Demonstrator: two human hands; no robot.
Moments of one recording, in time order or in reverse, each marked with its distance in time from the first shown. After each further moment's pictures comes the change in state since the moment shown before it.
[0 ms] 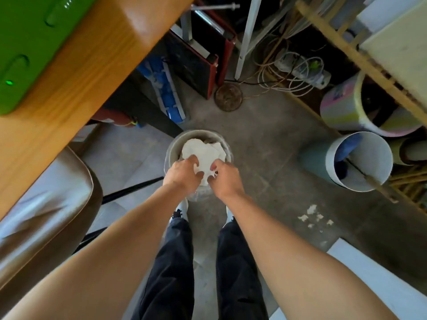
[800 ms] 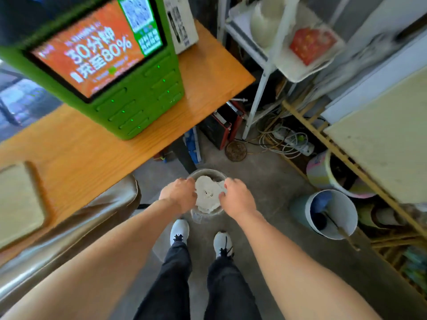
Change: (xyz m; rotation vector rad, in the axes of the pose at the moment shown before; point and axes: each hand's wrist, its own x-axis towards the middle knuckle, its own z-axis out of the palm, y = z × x) left_hand -0.151 0.017 -0.117 0.144 0.163 0.068; right_hand -0.121 -0.074 -0.120 -0.282 0.110 -0.251
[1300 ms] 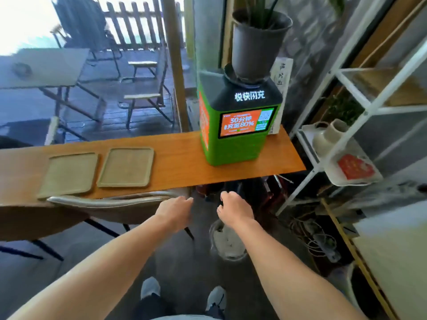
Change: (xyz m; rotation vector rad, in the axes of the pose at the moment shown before) left_hand -0.225 -0.077 -0.063 -0.015 0.299 -0.210; right_hand -0.122 -0.164 -0.071 -0.364 -0.050 -0.593
